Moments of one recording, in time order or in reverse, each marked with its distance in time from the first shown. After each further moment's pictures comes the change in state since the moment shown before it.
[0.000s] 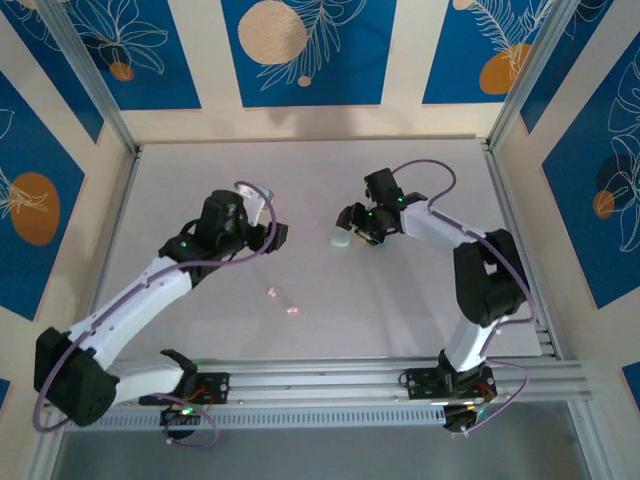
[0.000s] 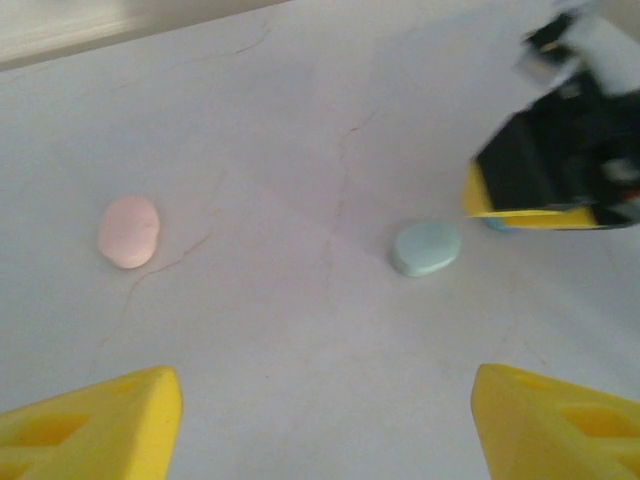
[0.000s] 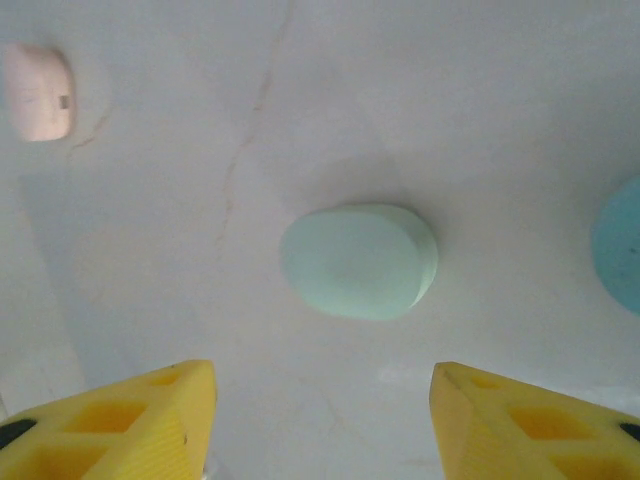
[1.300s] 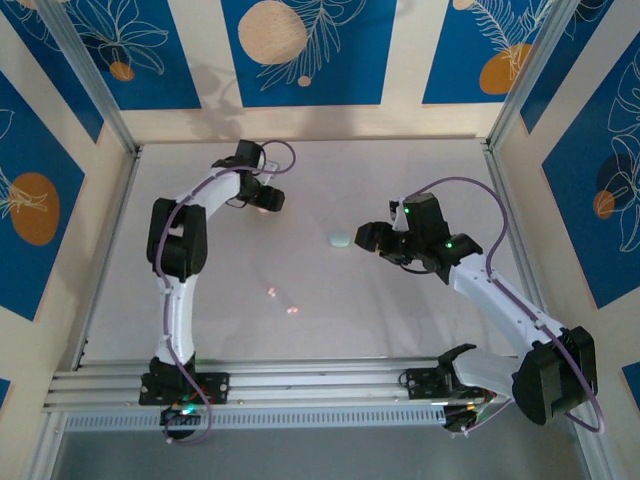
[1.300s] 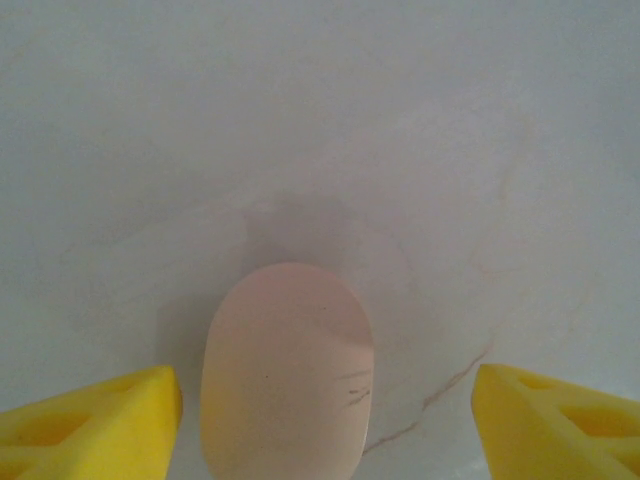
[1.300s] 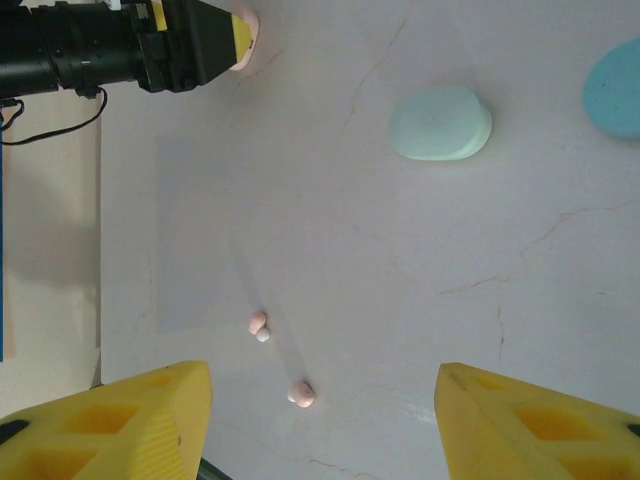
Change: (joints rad) left arm 0.265 1.049 0.832 -0.299 0.099 0.211; right arm -0.014 -0.563 -0.332 0.018 -0.087 -0.042
